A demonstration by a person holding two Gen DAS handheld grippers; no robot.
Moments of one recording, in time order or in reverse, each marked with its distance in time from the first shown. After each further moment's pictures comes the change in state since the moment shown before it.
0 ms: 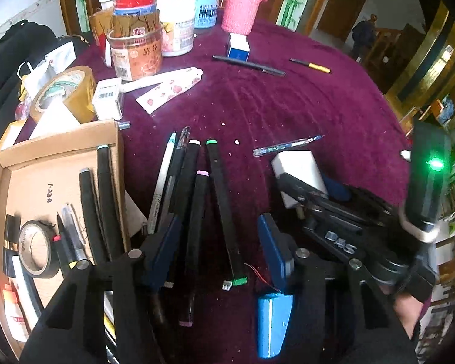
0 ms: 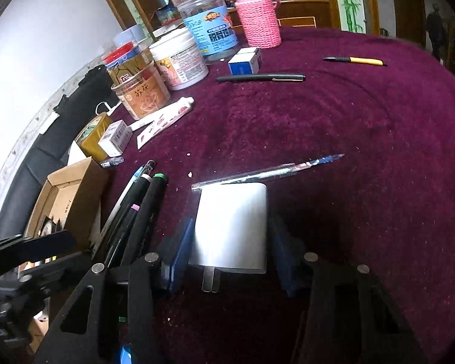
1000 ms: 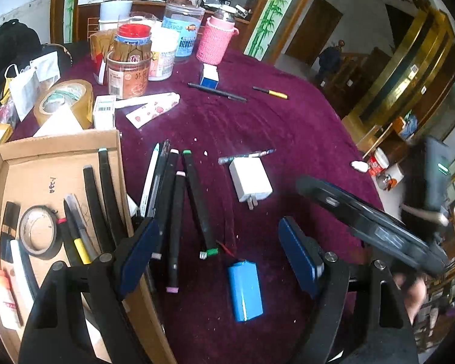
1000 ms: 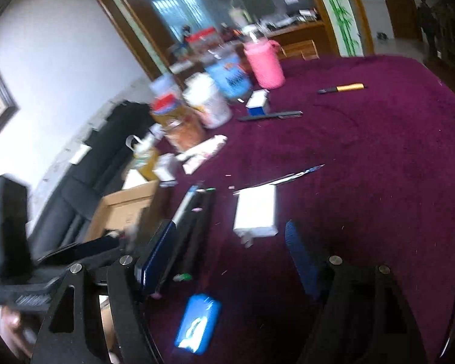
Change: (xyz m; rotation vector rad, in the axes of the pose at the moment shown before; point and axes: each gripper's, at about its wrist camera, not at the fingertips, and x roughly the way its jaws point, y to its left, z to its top) left arm -0.064 0.016 -0.028 -0.015 -0.145 -0.196; right arm -0.080 0.014 -0.002 0.048 -0.094 0.091
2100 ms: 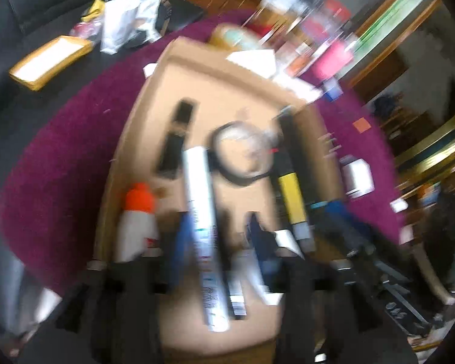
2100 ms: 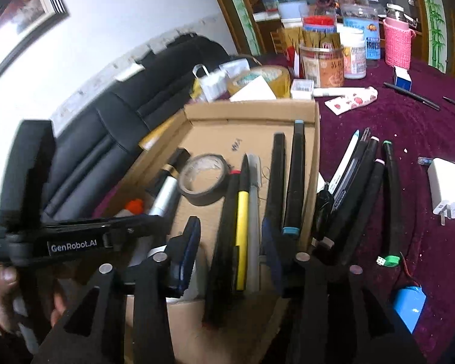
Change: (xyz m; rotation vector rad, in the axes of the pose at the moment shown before) left arm -0.051 0.183 -0.080 -0.383 -0.019 0.026; right arm 0.068 0.173 -0.097 -0.300 0.104 0.199
